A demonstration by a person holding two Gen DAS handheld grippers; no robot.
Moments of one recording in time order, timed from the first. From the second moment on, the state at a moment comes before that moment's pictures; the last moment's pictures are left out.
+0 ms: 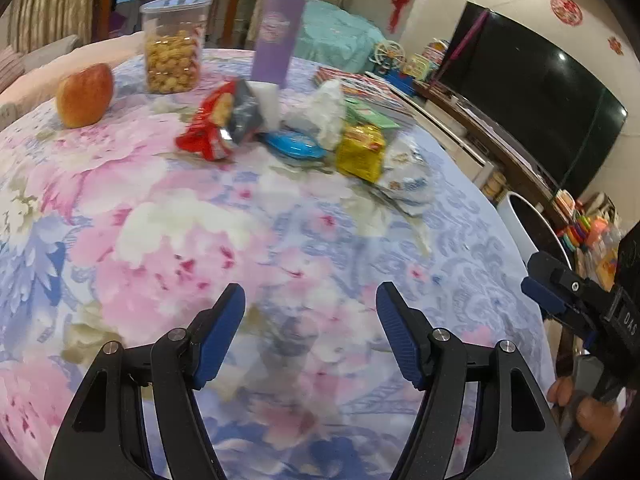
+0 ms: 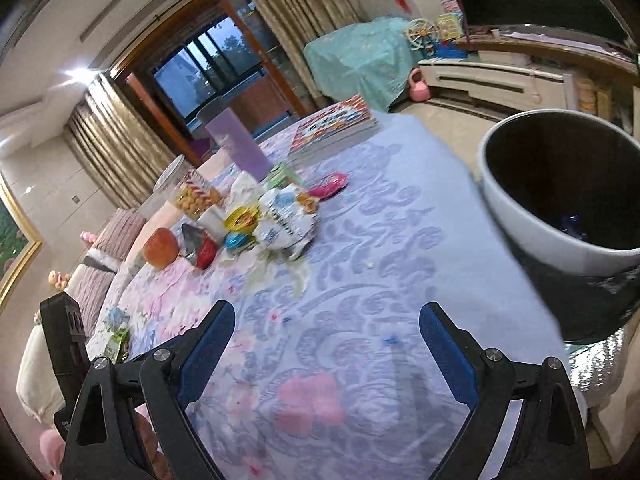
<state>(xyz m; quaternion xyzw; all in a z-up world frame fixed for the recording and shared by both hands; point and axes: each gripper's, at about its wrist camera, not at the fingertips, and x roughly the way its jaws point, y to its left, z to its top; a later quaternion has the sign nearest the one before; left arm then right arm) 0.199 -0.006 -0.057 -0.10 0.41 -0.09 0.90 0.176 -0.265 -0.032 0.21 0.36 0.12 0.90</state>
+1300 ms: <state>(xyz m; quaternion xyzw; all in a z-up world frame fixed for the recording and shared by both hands) 0.324 0.060 -0.060 -0.10 0.40 -0.03 0.91 0.289 -0.213 -0.057 0.22 0.40 0.15 0.88</state>
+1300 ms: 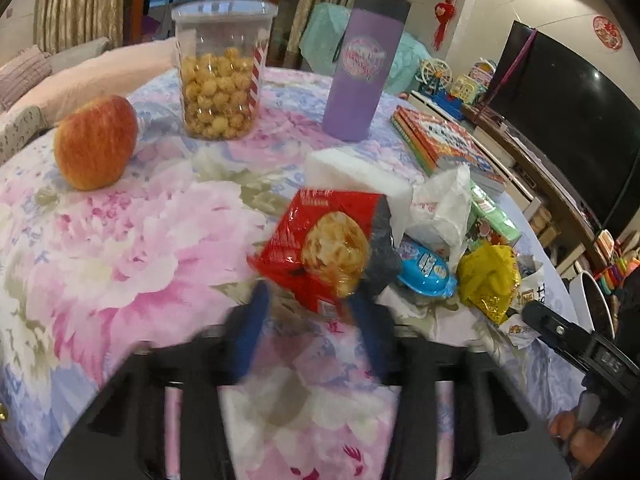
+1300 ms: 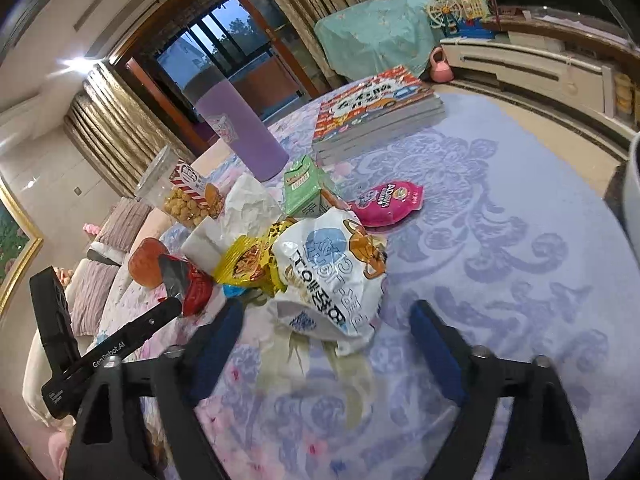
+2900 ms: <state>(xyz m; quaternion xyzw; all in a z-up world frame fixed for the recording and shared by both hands) 0.199 -0.138 -0.032 -0.02 0.39 -0.24 0.89 0.147 -0.354 -0.023 0.25 0.31 0.05 0.91</state>
